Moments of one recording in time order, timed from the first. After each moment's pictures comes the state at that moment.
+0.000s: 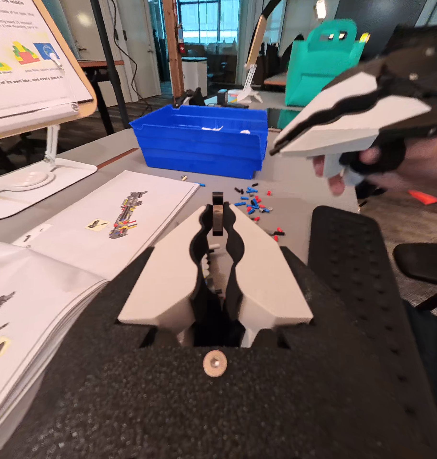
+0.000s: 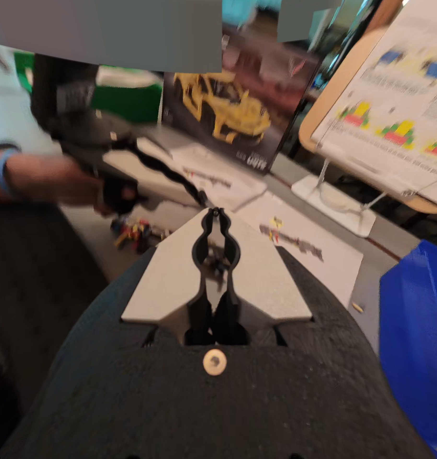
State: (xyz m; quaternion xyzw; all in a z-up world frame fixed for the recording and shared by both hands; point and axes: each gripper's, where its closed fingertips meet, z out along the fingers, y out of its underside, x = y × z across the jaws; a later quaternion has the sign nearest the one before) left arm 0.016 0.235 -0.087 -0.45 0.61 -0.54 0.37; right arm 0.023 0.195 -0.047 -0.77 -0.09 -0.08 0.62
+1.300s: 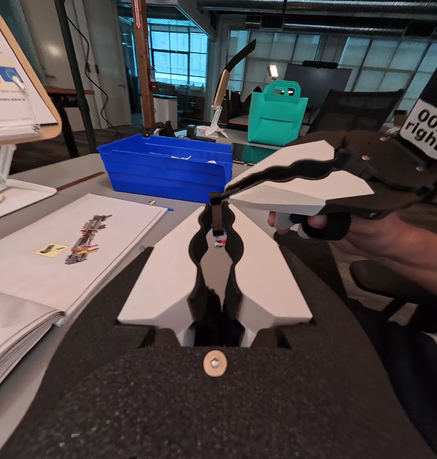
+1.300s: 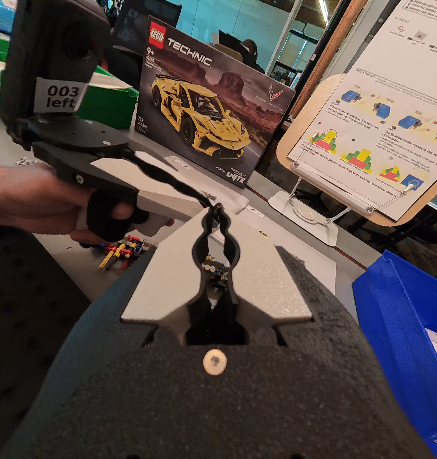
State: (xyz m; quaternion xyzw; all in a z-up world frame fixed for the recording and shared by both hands) left arm 0.007 0.208 -0.067 -0.40 0.59 -0.61 0.35; right arm -0.003 0.214 -0.050 -0.74 -0.08 -0.17 0.64
